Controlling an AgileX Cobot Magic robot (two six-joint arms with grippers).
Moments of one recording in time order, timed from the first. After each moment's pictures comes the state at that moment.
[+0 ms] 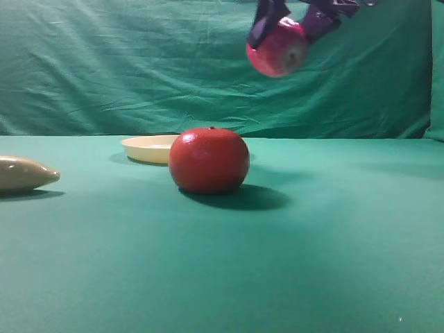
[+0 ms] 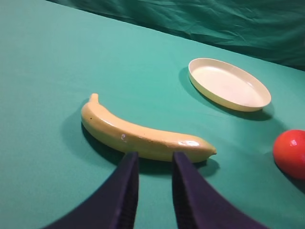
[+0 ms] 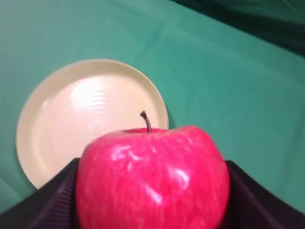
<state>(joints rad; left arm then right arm) 0.03 -0.02 0.02 -0.36 0.34 0.24 0.53 2.03 -1.64 0.36 0.34 -0.44</state>
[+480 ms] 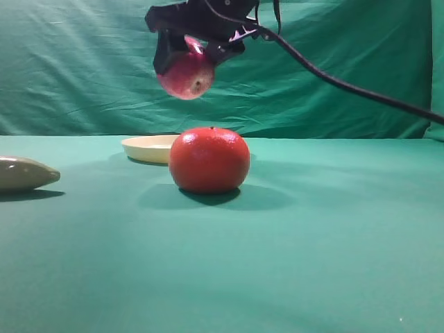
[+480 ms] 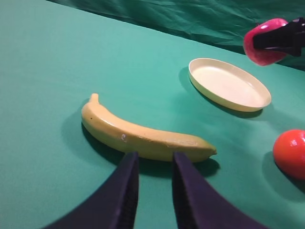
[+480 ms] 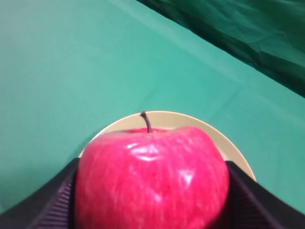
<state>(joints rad) 0.03 -0.02 0.02 -0.36 0.34 0.24 0.60 2.13 -1.64 0.36 0.22 -0.48</state>
